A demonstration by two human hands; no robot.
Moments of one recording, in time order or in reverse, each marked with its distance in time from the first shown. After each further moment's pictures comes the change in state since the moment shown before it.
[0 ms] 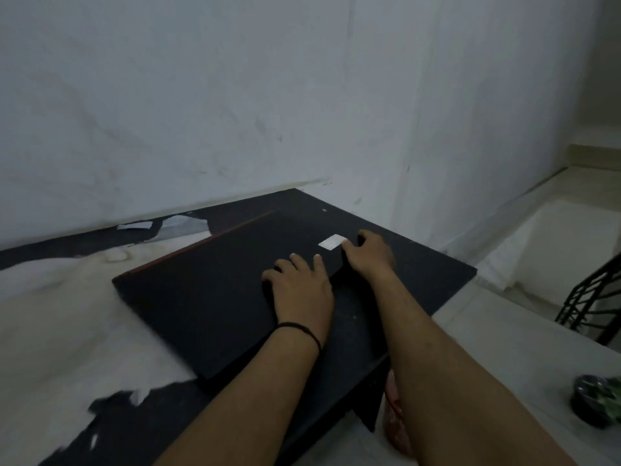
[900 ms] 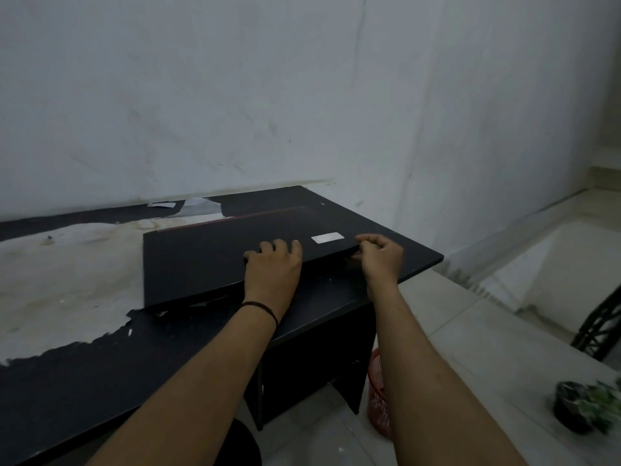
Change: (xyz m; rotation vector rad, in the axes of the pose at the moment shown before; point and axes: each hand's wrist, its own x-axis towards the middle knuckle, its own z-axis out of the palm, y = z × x) left_hand -0.061 -0.020 -0.005 0.001 0.205 0.027; right_hand -0.092 0.026 -0.045 0.738 0.204 0.042
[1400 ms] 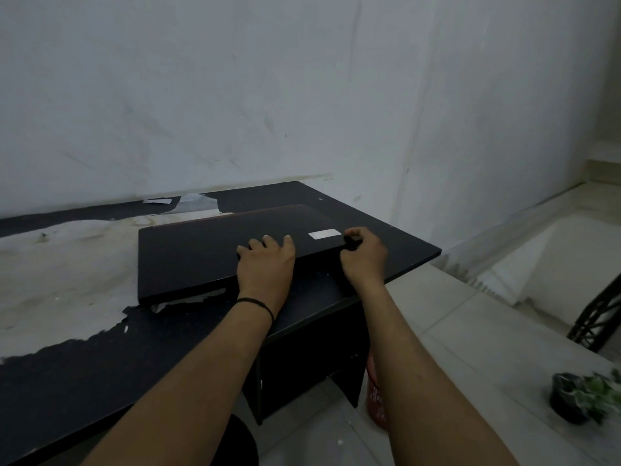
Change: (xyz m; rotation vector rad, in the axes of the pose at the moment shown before) left_hand 0.001 -0.002 0.005 0.012 -0.020 -0.087; right_hand -0.021 -0.001 0.006 -0.371 -0.127 -0.185
